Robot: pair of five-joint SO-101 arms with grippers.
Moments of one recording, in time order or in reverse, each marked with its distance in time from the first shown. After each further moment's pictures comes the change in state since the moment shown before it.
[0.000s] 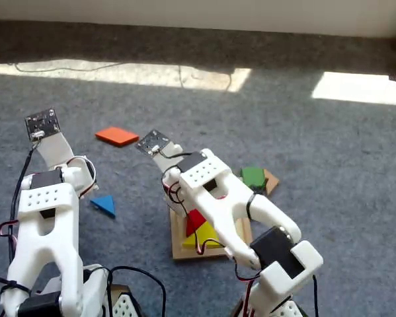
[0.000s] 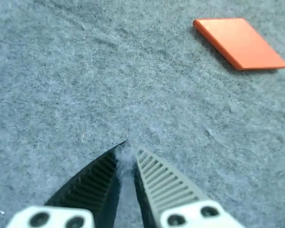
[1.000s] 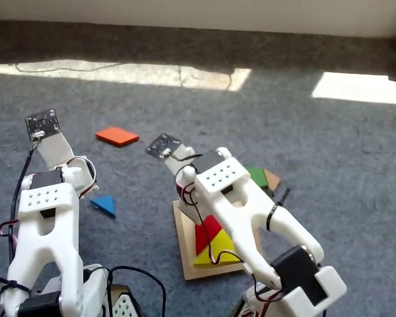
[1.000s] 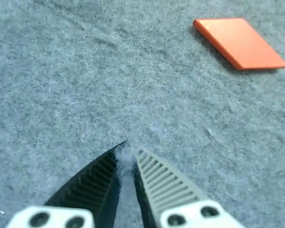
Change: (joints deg) left arm 0.0 0.0 0.0 0.0 0.0; right arm 2.5 -14.2 5.8 11.7 6.1
